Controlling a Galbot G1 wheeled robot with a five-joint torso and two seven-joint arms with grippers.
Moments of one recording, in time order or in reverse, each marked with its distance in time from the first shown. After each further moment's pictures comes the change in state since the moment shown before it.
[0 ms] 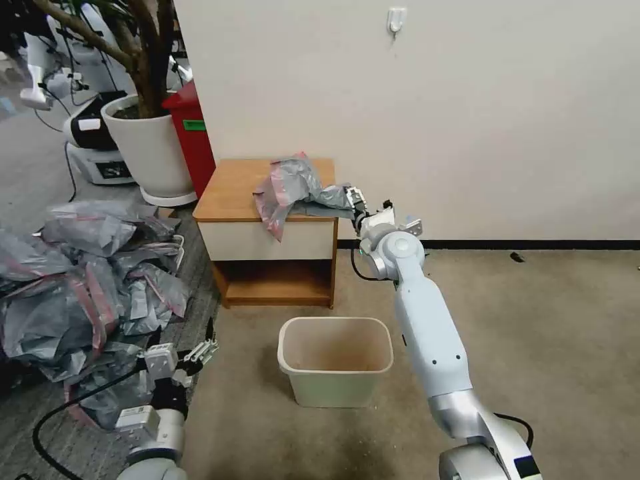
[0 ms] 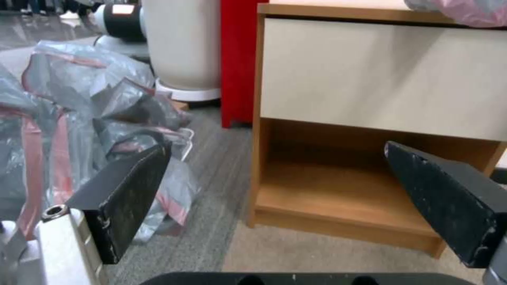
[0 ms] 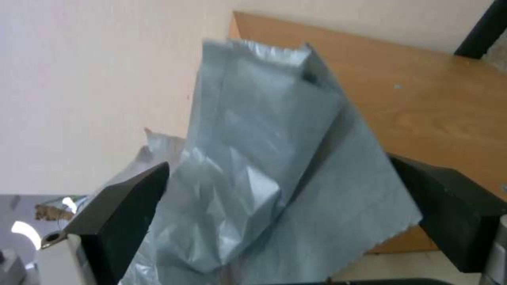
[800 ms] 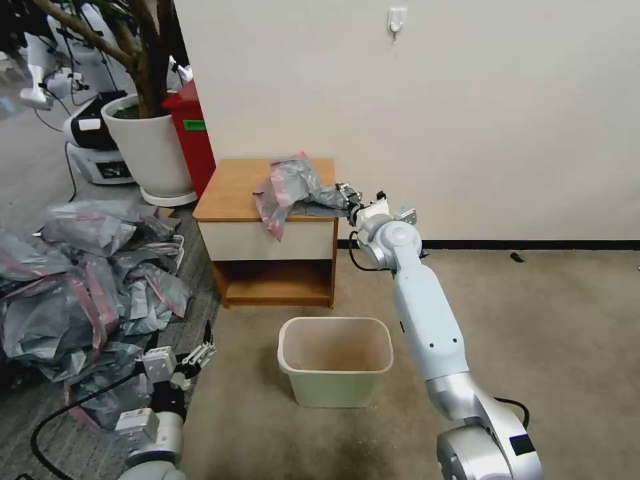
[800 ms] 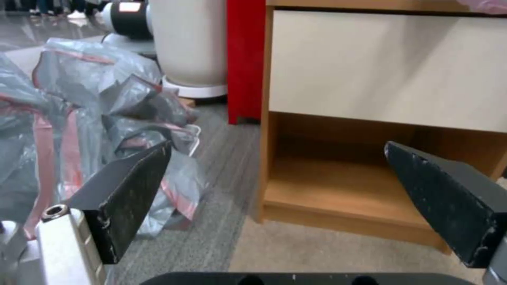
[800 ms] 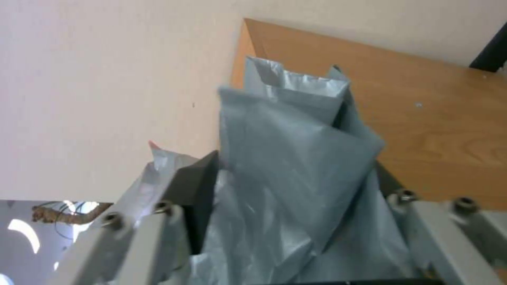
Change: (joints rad) left arm 0.004 -0.007 -0.009 0.013 0.016 -0.008 -0.005; right arm 0.067 0.000 -0.002 -0.084 -0.014 0.005 -0.030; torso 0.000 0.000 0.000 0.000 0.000
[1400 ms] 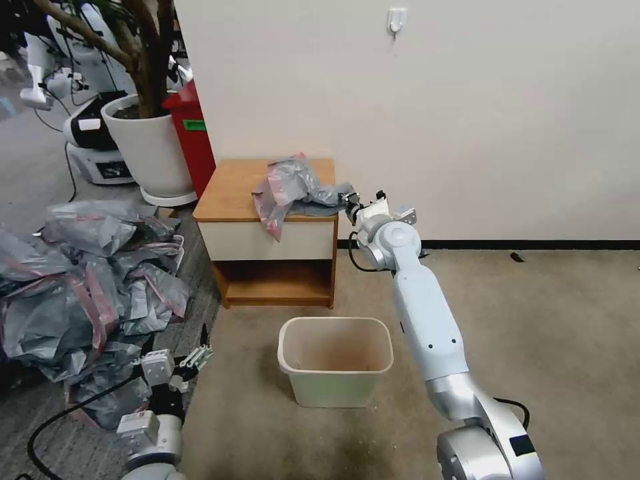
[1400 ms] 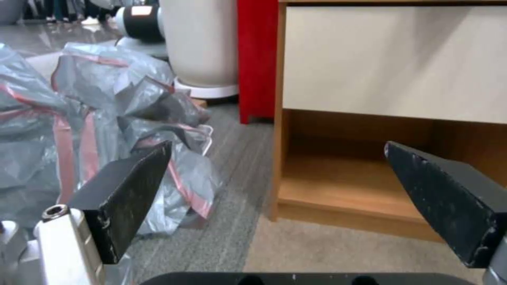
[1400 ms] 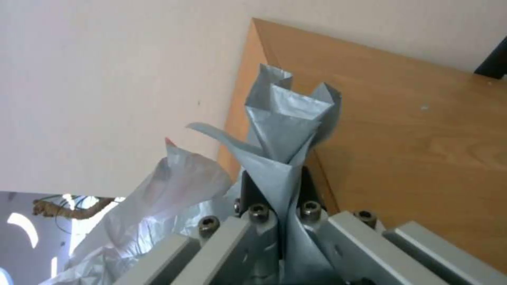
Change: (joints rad) left arm 0.007 0.007 -0.004 0.007 0.022 -0.014 -0.028; right arm -0.013 0.000 -0.008 0.024 -0.025 -0.001 -0.011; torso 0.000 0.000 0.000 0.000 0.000
